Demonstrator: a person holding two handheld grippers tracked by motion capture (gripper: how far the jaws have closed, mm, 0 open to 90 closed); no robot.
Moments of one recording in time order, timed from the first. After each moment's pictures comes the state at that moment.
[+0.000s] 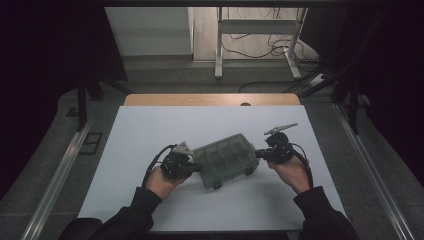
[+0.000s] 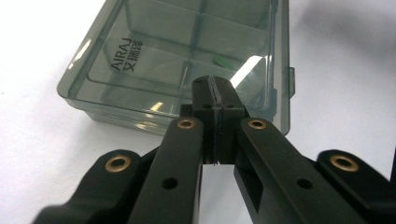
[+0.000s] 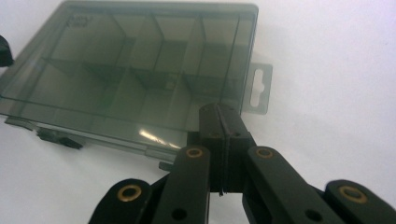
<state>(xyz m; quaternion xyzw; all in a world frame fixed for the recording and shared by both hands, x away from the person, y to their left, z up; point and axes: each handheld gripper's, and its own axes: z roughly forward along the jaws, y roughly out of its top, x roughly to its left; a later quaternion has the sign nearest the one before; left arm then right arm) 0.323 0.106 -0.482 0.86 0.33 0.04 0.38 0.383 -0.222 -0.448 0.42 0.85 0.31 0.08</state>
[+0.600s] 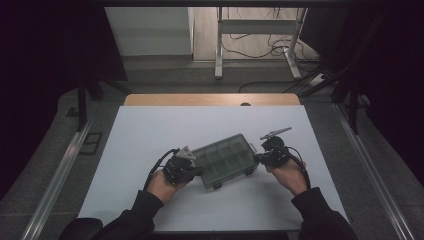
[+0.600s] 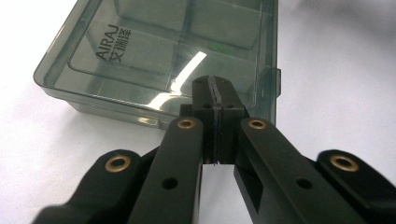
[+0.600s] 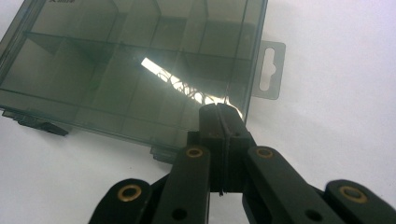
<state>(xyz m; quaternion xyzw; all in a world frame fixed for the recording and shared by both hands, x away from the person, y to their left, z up) 0.317 0.099 -0.491 0.87 0.32 0.04 0.37 0.382 -0.217 -0.463 0.41 0.86 0.29 0.08</state>
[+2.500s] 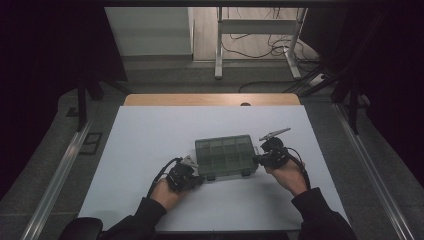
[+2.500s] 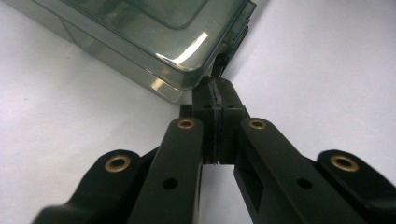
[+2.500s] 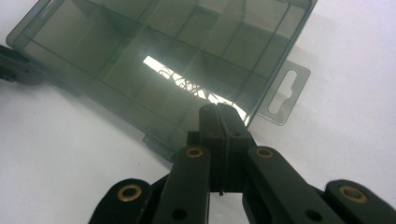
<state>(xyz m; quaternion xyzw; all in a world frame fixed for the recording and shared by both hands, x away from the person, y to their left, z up) 0.315 0.094 -0.525 0.87 0.35 0.01 0.34 0.379 -0.216 -0.463 0.40 0.87 0.29 0.07</state>
